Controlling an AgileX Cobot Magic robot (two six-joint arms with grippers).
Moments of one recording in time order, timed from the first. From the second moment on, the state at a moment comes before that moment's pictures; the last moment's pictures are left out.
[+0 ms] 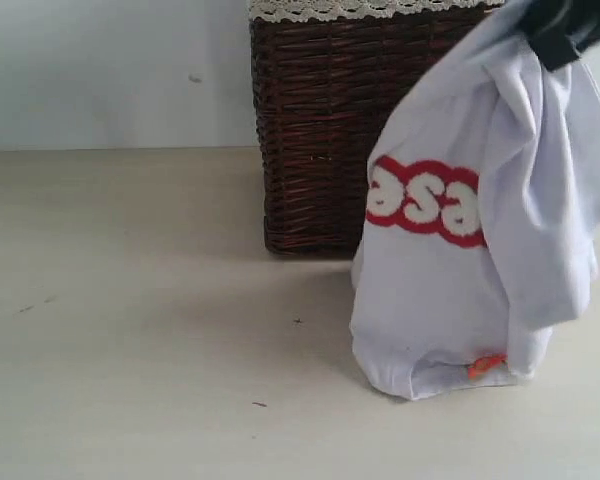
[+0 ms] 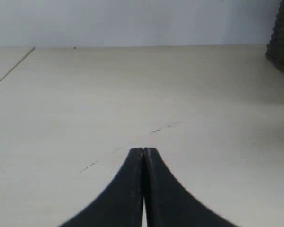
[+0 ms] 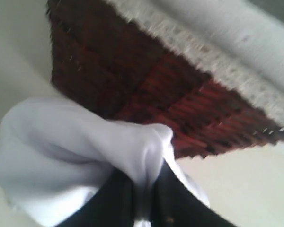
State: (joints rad) left arm 0.02 0.01 0.00 -0.01 0.37 0.03; right arm 0.29 1.27 -1.31 0.10 0.92 -0.56
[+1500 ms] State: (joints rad) left arm 0.02 0.01 0.00 -0.01 0.37 0.03; right arm 0.65 1.31 -1.35 0.31 0.82 -0.36
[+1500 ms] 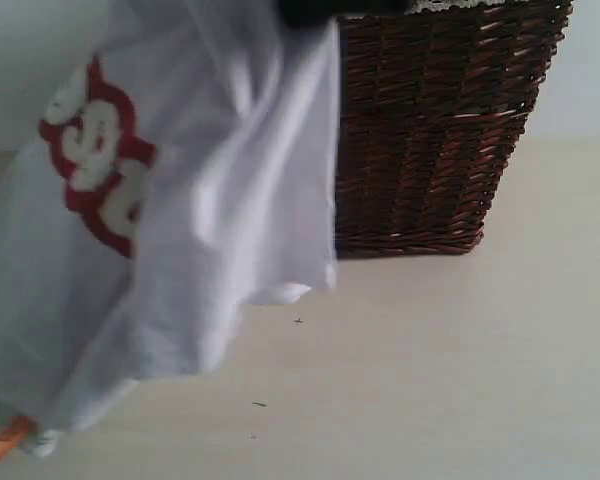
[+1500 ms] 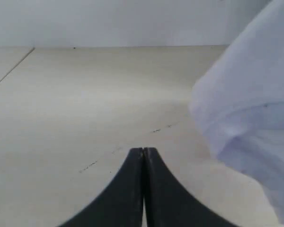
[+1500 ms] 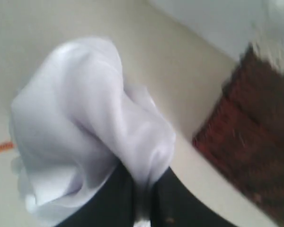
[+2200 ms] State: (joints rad) left arm 0.02 0.01 0.00 -0.01 0.37 0.03; right arm 0.64 1.43 -1.02 -0.62 1.18 0.26
